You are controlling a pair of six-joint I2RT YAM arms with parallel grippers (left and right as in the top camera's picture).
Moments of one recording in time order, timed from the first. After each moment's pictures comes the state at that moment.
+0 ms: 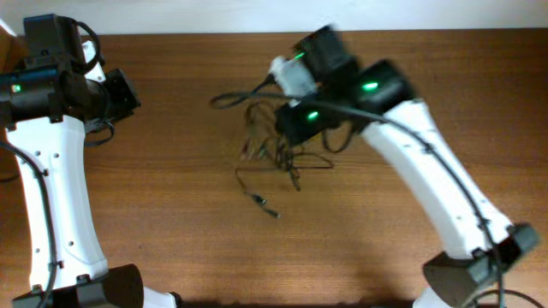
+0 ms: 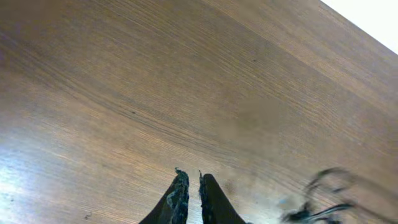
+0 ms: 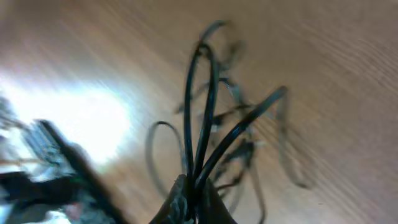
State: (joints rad) left arm 0.19 1.65 1.96 -1.39 0.11 -0.31; right arm 0.54 1.83 2.03 -1.26 -0.39 0.05
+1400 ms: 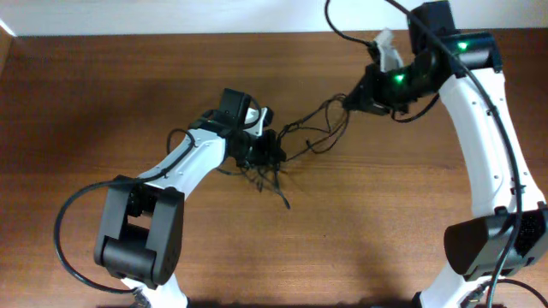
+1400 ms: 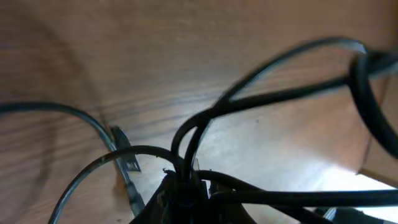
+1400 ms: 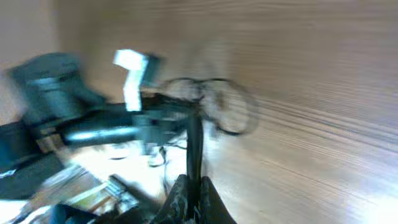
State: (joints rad) left arm -0.31 1.88 1.21 -0.53 0.58 -0.39; right arm 0.11 1.88 1.99 -1.37 -0.61 0.21
